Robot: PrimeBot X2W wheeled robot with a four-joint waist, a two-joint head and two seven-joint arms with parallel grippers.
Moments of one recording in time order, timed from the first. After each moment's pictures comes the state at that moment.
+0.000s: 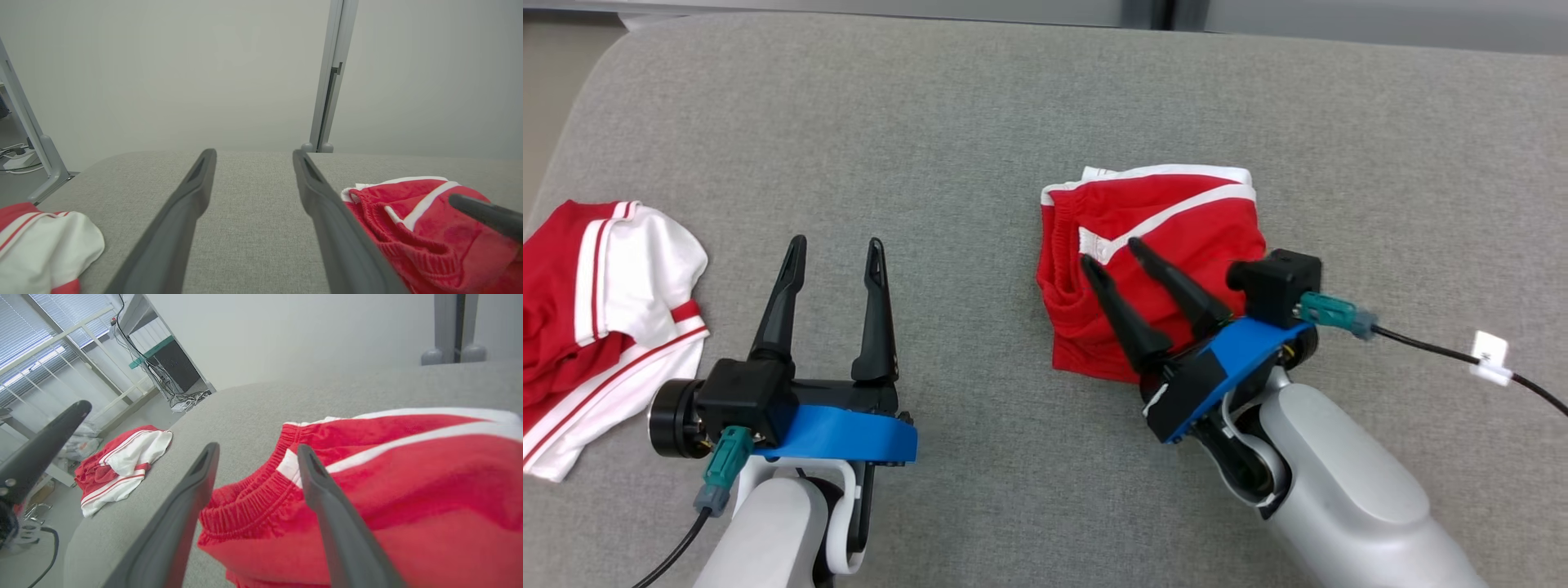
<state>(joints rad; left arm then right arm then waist) -0.27 0.21 -0.35 0.08 -0.33 0.16 -0.24 -0.61 -0.10 0.56 0.47 0.67 0.13 -0.12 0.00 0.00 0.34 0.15</state>
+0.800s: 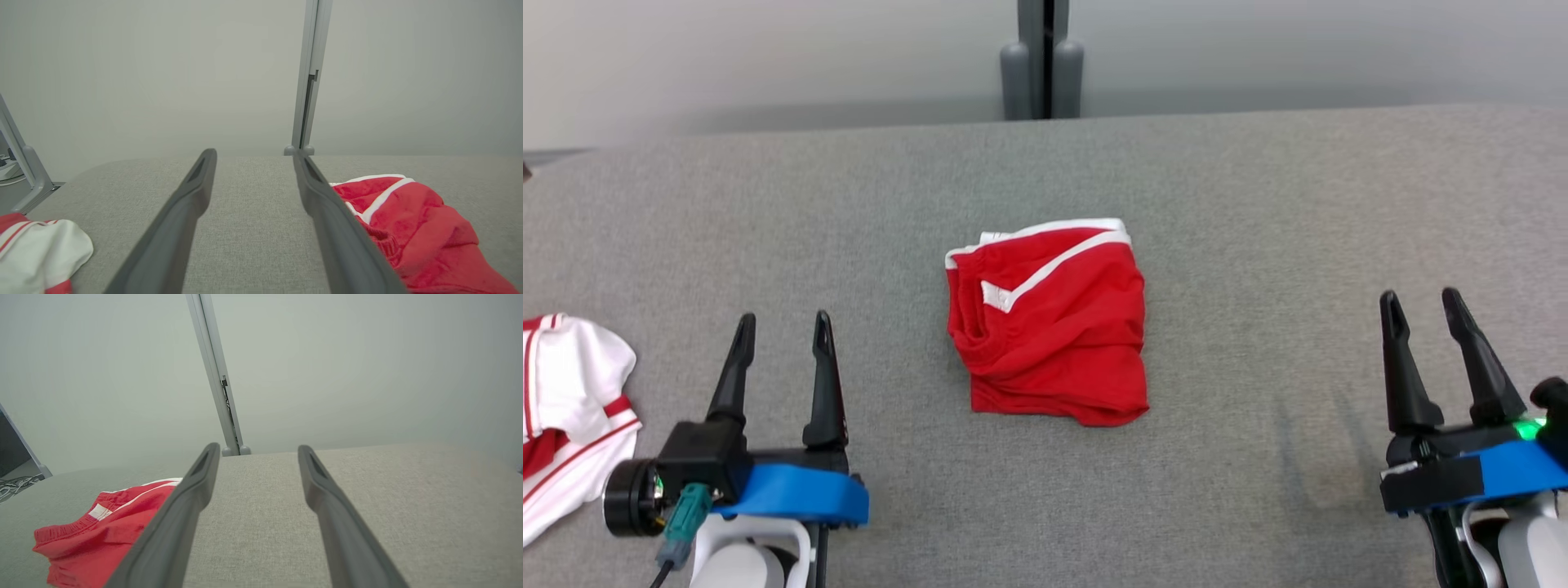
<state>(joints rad) -0.14 0.28 -0.31 0.05 -0.35 0.21 -0.21 -0.14 -0.17 -0.02 0.06 0.35 0.13 -0.20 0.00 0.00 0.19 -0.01</state>
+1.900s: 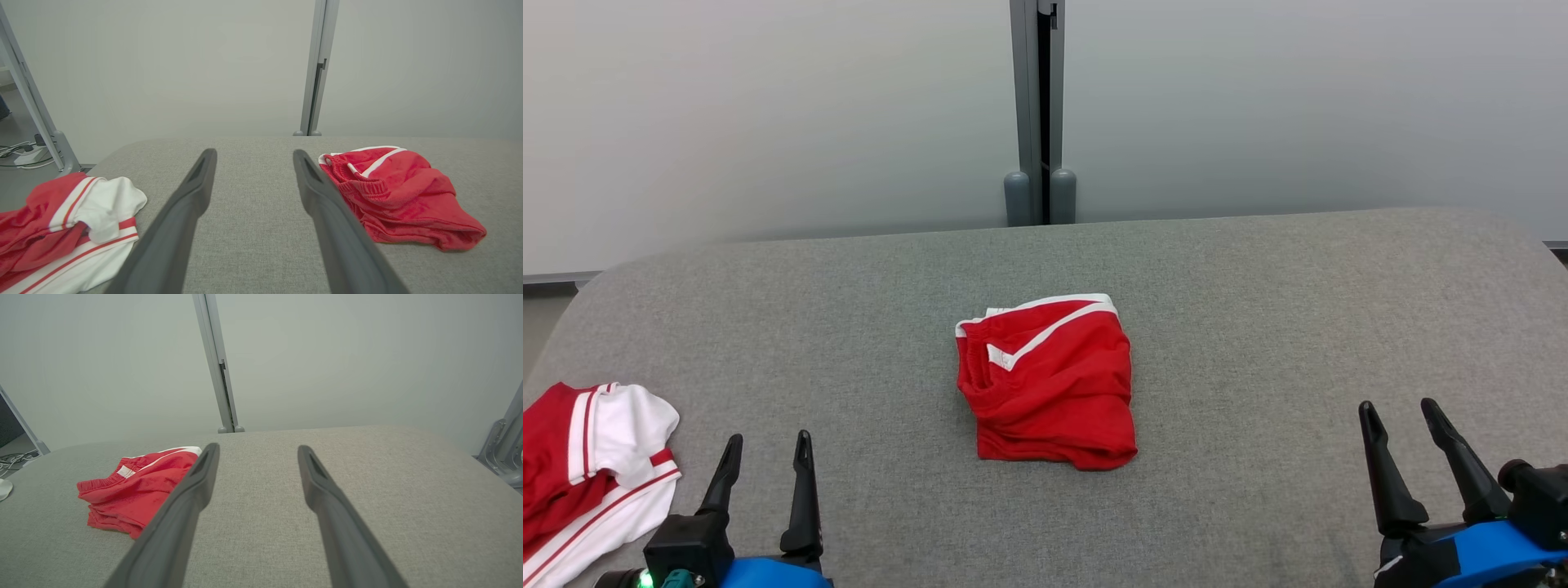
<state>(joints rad) 0.05 0.35 -0.31 0.08 -0.42 0.20 -0.19 0.10 -0.08 -0.08 -0.10 0.23 0.13 0.02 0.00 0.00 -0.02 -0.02</state>
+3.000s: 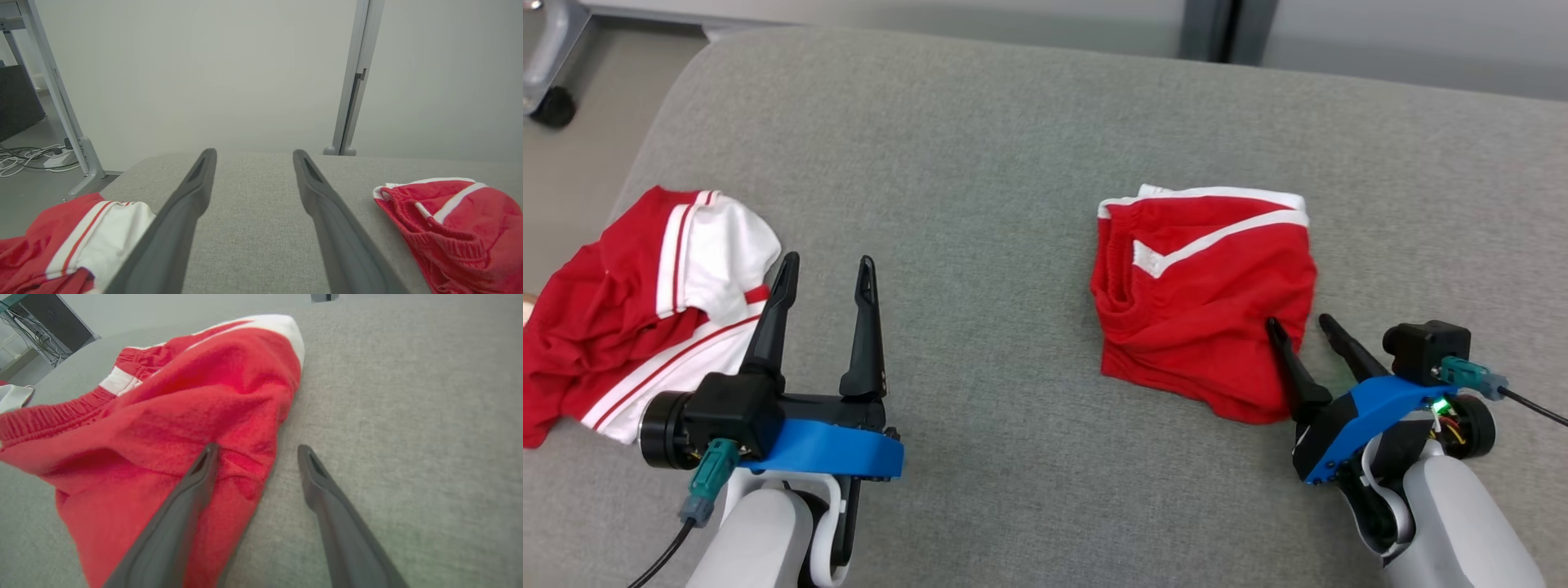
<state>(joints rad) -0.25 0.24 -0.35 0.10 -0.36 0.13 -0.26 -0.35 -0.12 0.08 0.43 0.32 0.13 0.03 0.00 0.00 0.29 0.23</state>
